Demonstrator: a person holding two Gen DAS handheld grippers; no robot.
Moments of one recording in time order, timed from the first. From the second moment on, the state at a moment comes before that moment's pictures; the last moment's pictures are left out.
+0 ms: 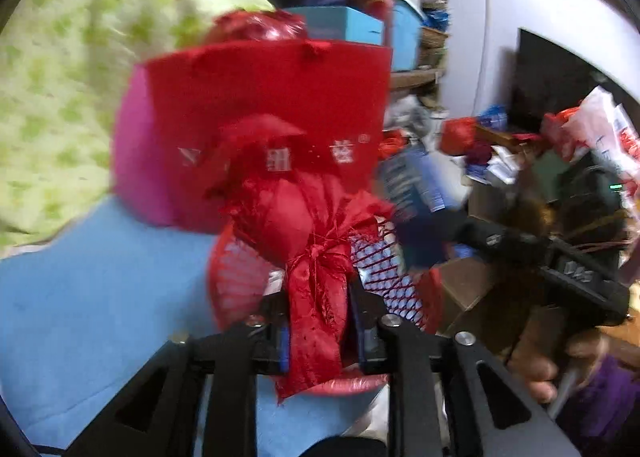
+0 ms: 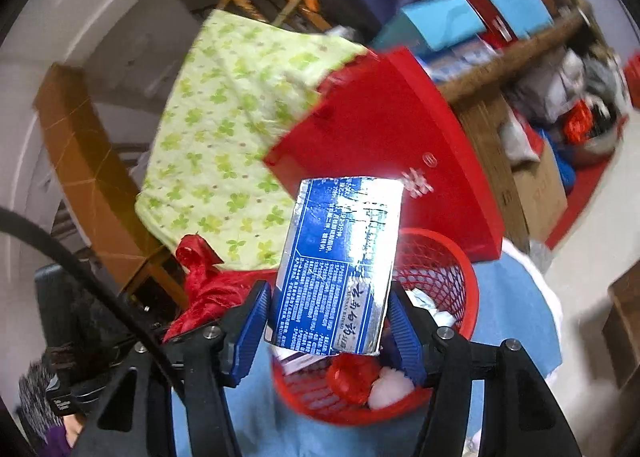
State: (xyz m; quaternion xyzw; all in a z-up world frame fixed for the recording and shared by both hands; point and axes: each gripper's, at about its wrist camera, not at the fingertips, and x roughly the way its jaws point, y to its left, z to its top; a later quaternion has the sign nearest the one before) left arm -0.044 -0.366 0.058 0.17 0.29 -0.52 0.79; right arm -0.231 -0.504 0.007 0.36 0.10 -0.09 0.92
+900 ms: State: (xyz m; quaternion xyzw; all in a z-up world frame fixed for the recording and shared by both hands) left arm -0.107 -0.120 0.099 0.15 0.20 -0.13 0.96; right arm -0.218 -0.279 0.069 0.06 0.18 -0.14 0.97
